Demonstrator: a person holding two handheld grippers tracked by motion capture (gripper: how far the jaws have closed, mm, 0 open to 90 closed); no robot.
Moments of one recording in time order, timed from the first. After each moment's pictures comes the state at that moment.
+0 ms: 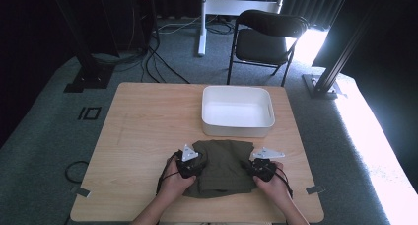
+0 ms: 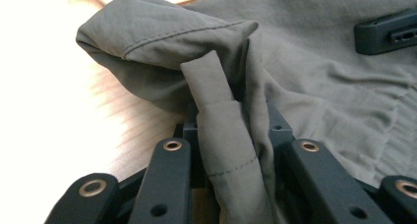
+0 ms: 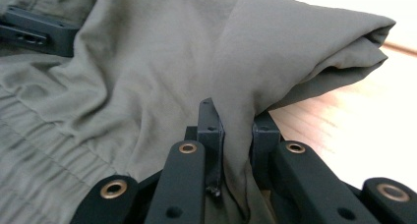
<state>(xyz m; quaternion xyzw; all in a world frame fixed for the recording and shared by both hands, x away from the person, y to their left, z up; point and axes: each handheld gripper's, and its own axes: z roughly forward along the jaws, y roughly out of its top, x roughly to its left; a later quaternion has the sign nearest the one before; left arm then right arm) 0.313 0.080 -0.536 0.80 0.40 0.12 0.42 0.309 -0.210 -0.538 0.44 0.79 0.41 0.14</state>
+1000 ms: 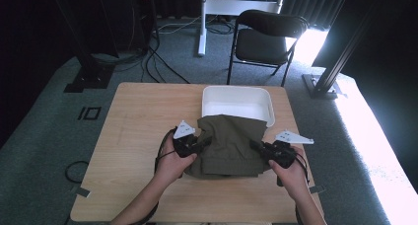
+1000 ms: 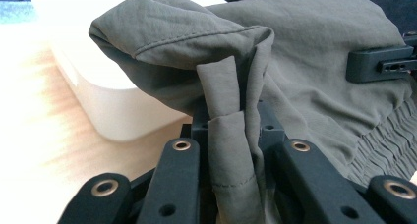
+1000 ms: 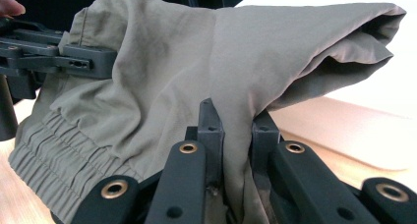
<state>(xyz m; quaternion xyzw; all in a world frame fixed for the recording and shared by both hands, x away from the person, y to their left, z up) 0.335 0.078 -0.442 0.76 0.38 0.12 0.51 0.306 -0.236 -0.443 0.43 0.73 0.51 0.15</state>
